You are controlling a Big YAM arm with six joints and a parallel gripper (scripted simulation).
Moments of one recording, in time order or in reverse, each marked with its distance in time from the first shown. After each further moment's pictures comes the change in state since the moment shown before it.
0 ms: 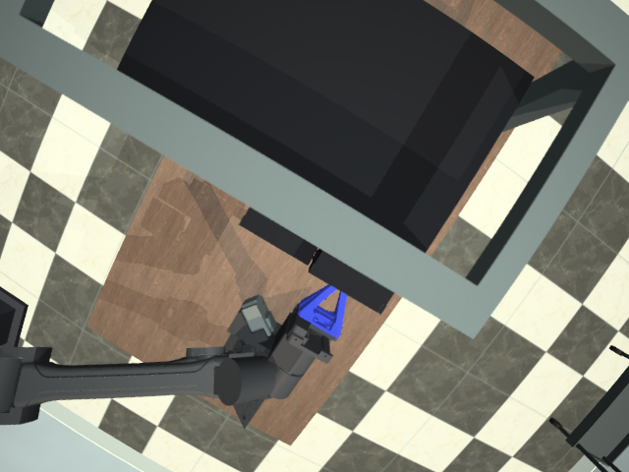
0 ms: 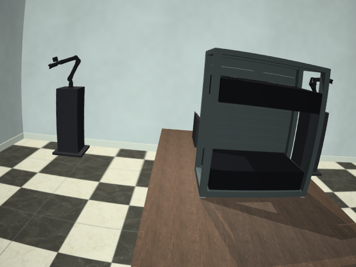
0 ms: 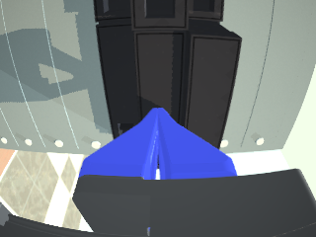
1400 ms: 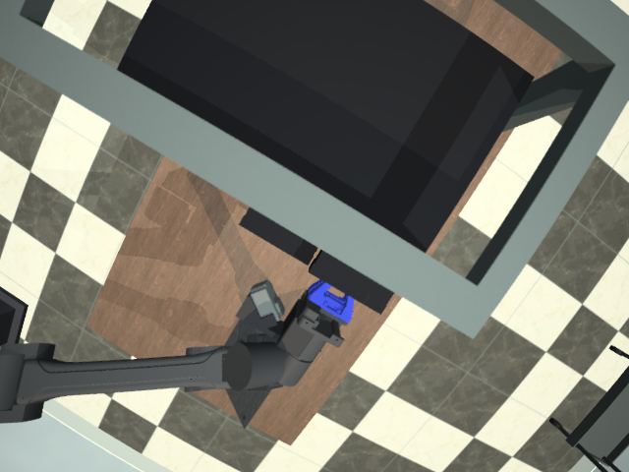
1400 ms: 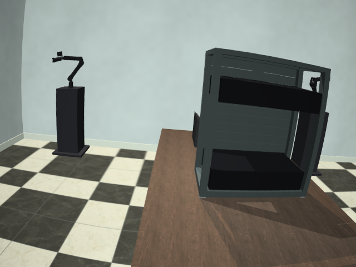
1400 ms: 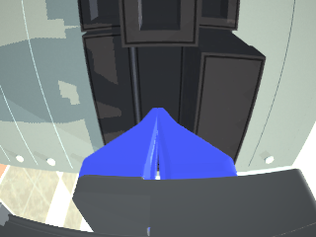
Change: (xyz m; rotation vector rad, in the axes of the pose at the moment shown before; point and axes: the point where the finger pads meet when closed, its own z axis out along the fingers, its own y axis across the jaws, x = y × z) arm 0.000 0.000 0.028 -0.006 0.001 0.004
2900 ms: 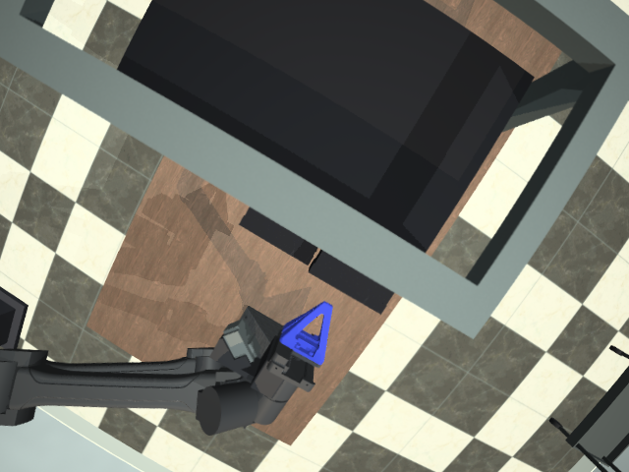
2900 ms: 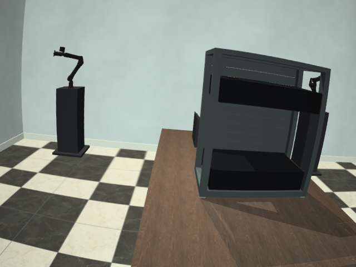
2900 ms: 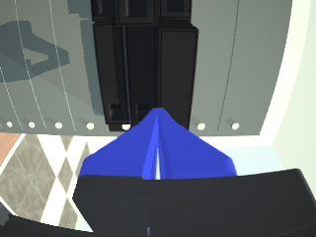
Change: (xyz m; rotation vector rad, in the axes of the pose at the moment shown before) arm -0.004 -0.016 -0.067 0.008 -0.021 -0.021
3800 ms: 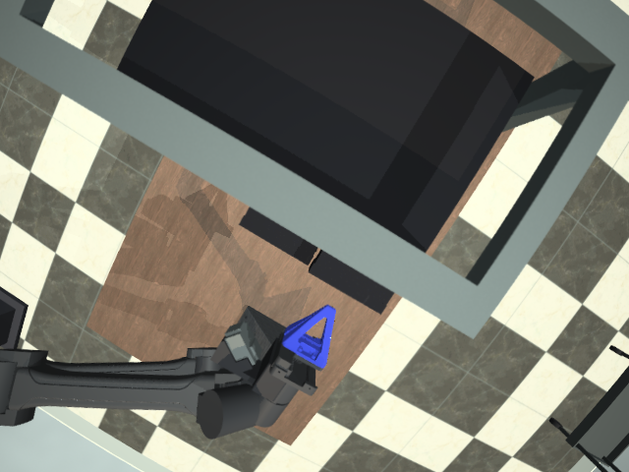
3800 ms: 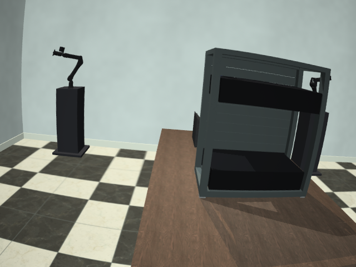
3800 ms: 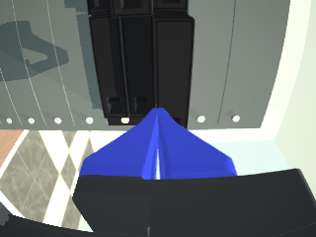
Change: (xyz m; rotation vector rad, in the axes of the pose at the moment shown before) arm 0.006 -0.002 -0.001 -0.002 0.022 0.019
